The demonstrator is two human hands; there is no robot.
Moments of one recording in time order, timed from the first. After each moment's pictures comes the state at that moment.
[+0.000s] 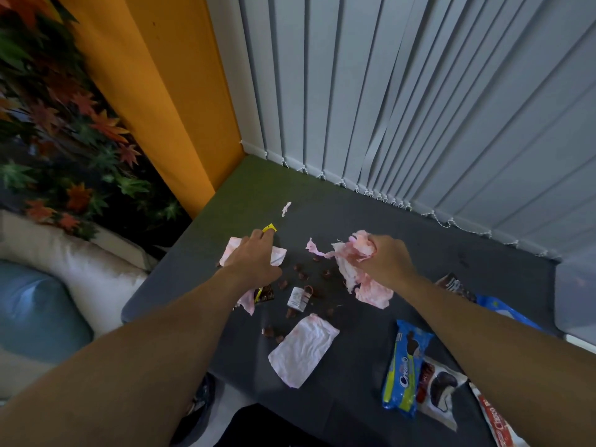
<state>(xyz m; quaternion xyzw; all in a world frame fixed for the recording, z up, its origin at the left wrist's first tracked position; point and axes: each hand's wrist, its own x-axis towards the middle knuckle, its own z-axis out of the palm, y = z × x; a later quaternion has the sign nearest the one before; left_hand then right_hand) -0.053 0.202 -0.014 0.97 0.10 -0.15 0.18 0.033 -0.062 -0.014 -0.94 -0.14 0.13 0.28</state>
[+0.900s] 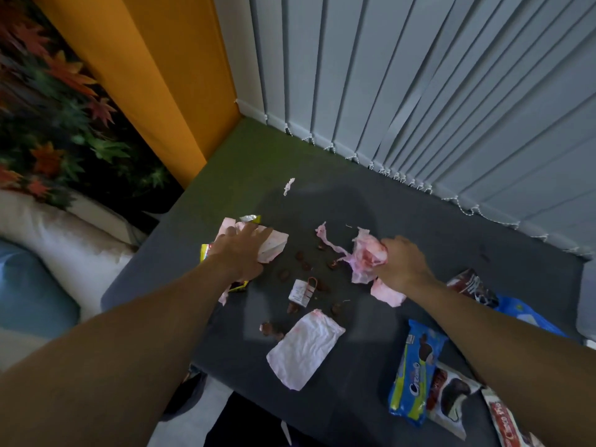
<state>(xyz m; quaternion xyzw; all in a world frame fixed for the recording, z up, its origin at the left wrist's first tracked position) -0.036 0.243 -0.073 0.95 0.07 -0.30 0.04 0.056 -0.067 -0.068 -0.96 -0.11 0.23 0.12</state>
